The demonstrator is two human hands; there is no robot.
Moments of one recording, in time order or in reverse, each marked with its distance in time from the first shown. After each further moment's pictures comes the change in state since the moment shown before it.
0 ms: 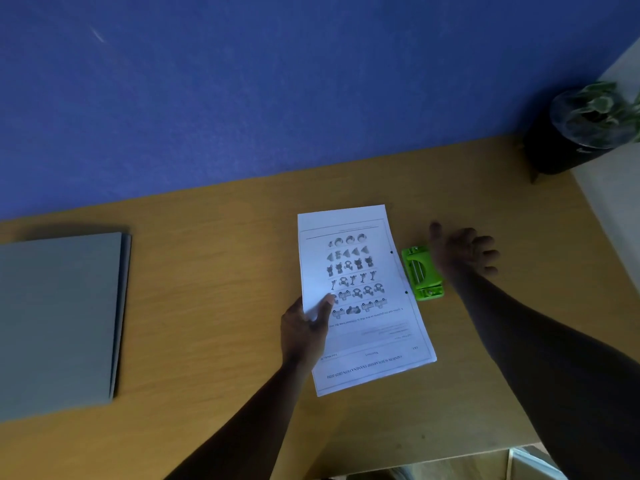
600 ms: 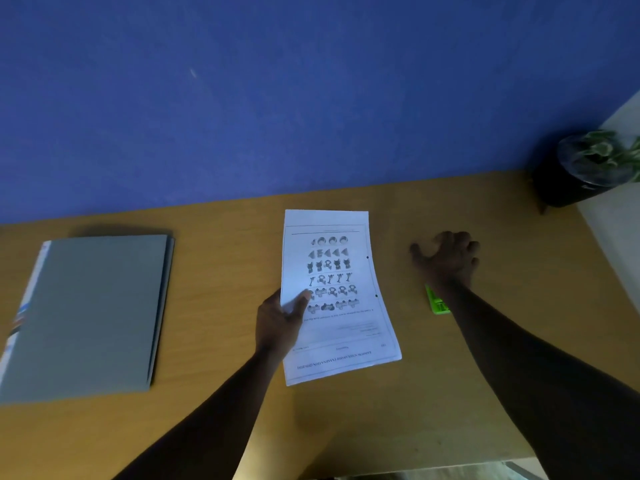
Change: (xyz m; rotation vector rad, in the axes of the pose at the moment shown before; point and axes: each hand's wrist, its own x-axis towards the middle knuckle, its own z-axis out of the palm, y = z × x) left_hand 0.027 -0.001 -0.092 0.084 0.049 0.056; right_hand -0.067 -0.030 -0.015 0.089 0.175 -0.499
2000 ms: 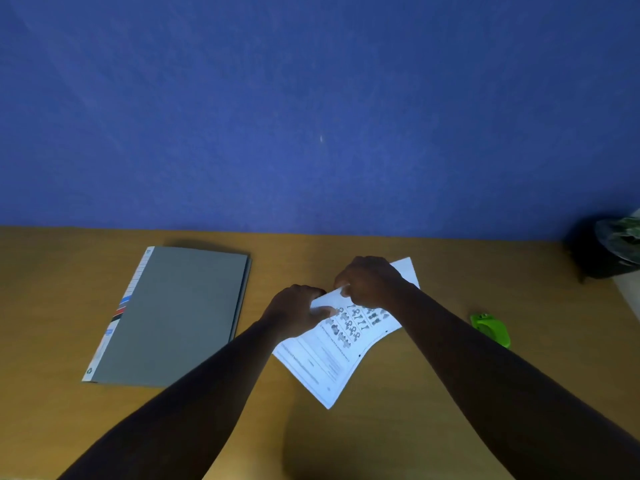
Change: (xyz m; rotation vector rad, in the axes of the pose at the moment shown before) left_hand 0.048 0.039 -0.147 0.640 -0.372 0.280; right_hand -0.120 -0.239 -0.045 -0.328 -0.489 -1.036
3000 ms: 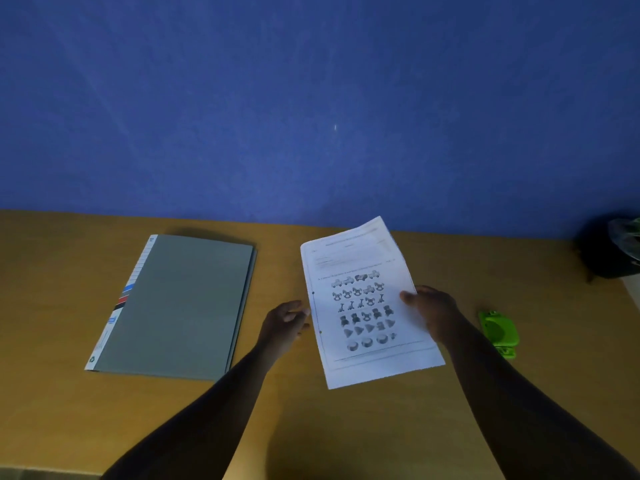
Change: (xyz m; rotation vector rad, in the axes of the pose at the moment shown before) left_hand -0.034 -0.052 0.057 -0.983 0.140 -0.544; right_hand -0.045 0.061 0.076 1.128 0.221 0.986
